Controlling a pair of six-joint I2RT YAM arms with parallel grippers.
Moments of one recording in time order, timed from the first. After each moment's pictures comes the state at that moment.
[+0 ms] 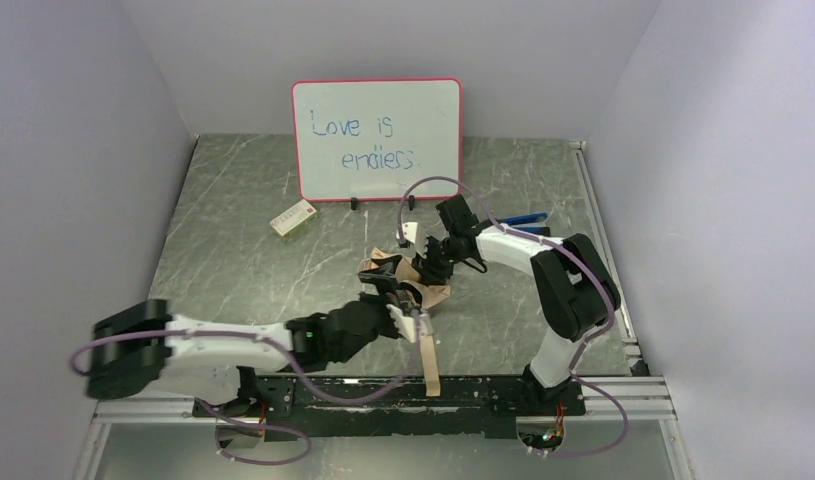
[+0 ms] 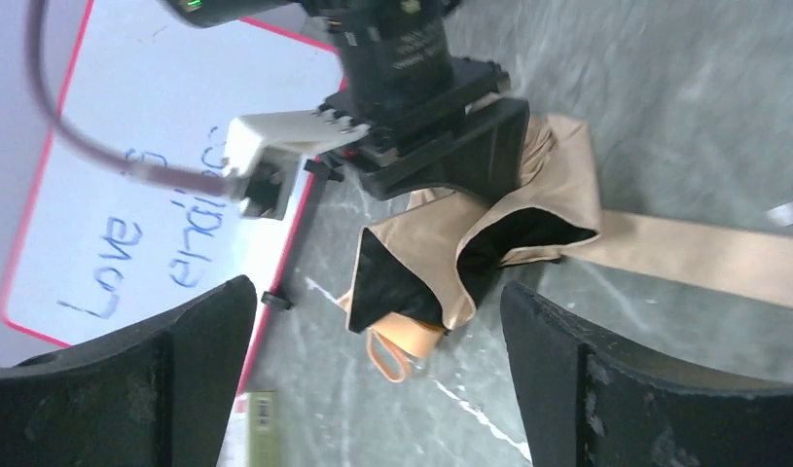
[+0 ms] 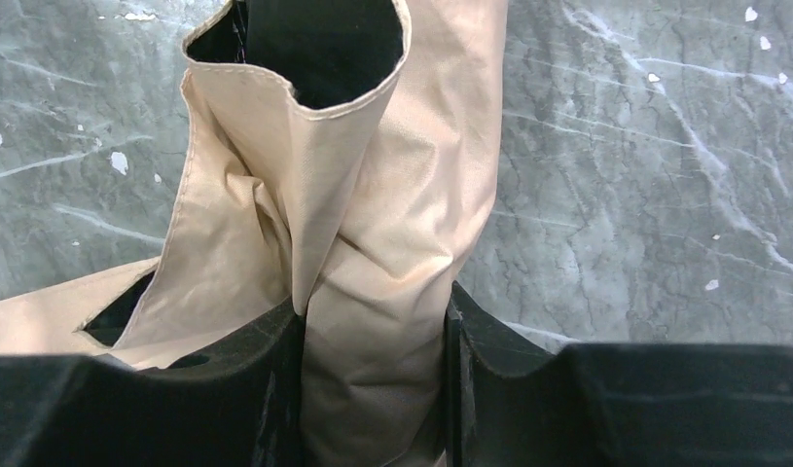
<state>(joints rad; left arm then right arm) -1.33 1.34 0.54 0.52 -0.59 0.74 0.50 1.76 1.00 -0.38 -0.55 -0.80</state>
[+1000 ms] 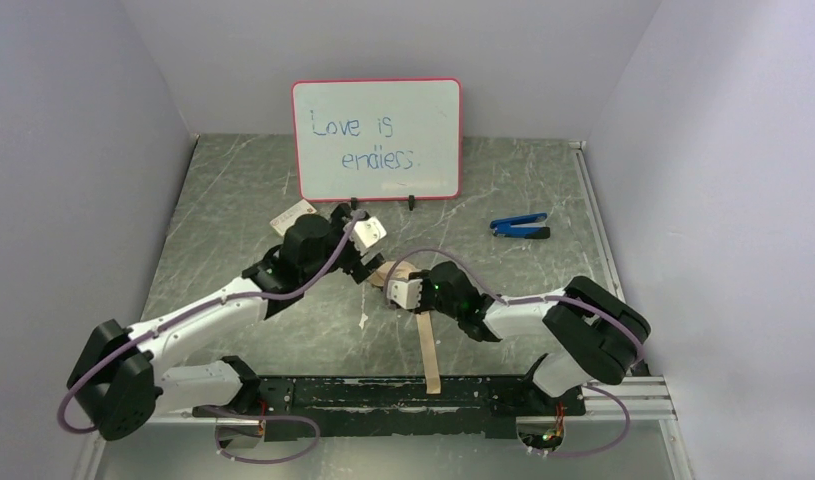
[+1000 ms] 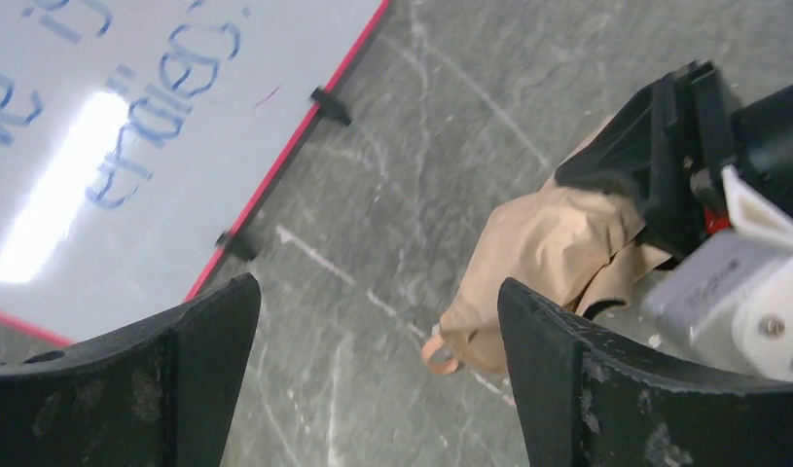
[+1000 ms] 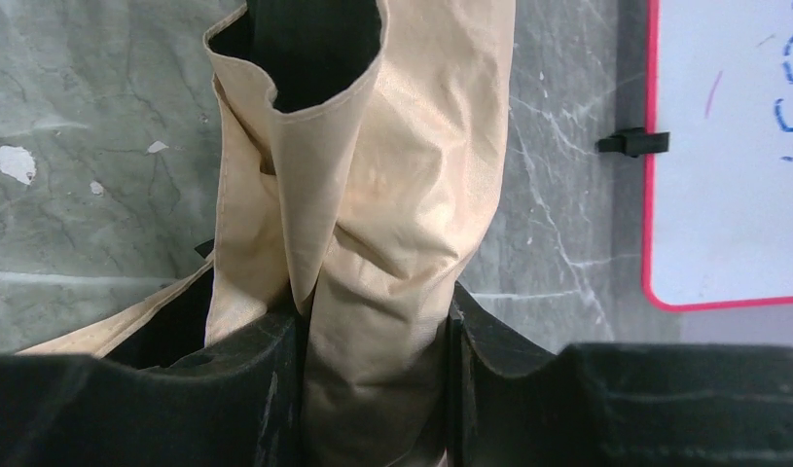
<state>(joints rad) -0.74 1.13 0.68 0.13 0.01 0.36 0.83 1.50 0.43 0.45 0.04 -0.92</state>
